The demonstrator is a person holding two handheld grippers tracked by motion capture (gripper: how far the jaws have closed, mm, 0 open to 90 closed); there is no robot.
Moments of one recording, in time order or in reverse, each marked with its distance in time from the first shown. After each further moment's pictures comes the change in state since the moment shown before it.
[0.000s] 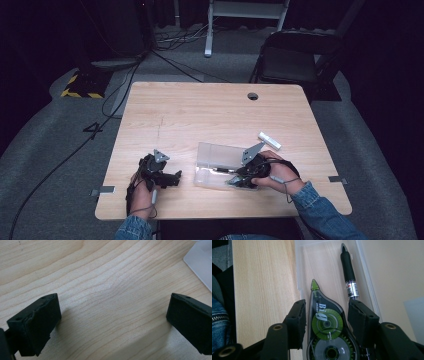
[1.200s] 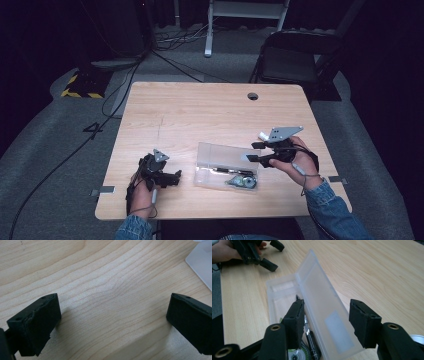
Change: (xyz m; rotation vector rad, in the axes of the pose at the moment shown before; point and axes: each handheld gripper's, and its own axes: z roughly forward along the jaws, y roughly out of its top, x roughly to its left) left arm 0.000 0.001 0.000 0.000 0.007 -0.010; right arm -0.014 -0.006 -0.080 -0.329 -0.236 0.114
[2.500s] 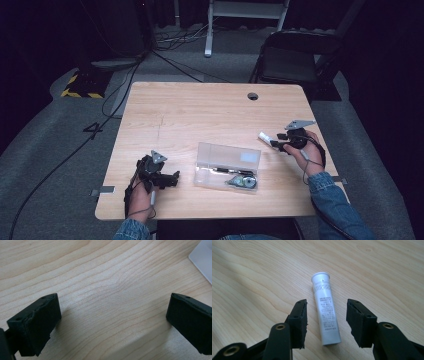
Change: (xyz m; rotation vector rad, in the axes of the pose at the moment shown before) left arm 0.002 -0.005 -0.004 -0.001 0.012 -0.013; right arm -0.096 -0.071 0.007 0.115 -0.310 0.216
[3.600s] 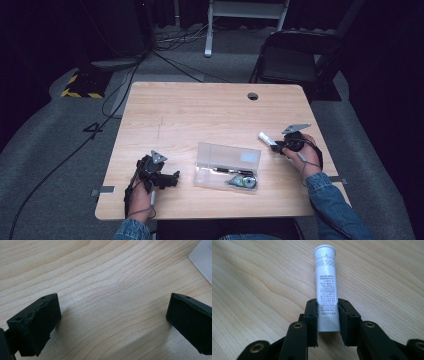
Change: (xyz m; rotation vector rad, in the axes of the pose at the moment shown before) left arm 0.000 0.000 0.000 0.000 0.000 -0.001; right arm -0.001 -0.014 0.016 0.084 0.028 0.012
